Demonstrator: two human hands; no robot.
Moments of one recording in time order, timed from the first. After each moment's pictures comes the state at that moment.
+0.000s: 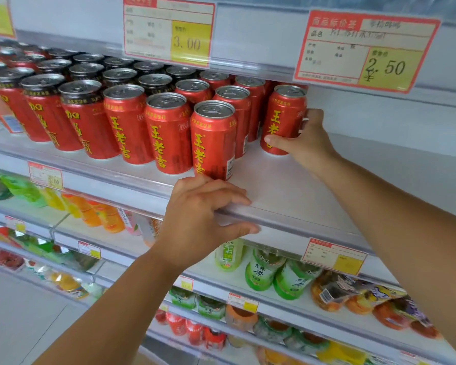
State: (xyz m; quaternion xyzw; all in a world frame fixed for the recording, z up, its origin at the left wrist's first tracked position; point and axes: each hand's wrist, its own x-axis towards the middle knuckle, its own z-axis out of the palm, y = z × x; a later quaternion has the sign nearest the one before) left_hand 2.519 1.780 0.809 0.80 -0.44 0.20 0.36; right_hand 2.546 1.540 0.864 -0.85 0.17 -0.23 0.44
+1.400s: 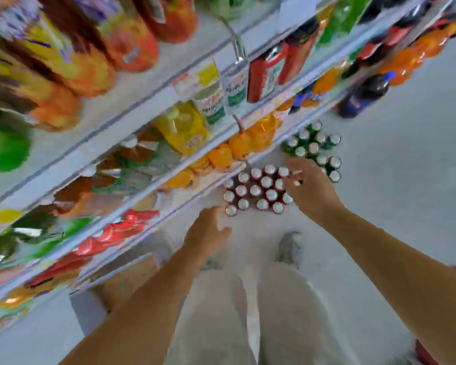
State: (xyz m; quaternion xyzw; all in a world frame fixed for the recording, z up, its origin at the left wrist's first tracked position) left_hand 2.216 1.643 0.419 0.78 -0.43 -0.46 0.02; right_hand 2.022 1.511 0.465 -0.60 0.64 -0.08 0.47
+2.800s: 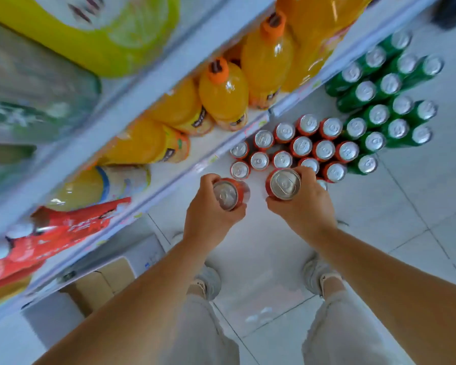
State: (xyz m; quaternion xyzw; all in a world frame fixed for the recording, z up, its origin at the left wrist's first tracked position) left_hand 2.242 1.632 0.134 0.83 -0.35 -0.42 0.13; right_hand 2.074 1.563 0.132 -0.57 0.69 0.01 0.44
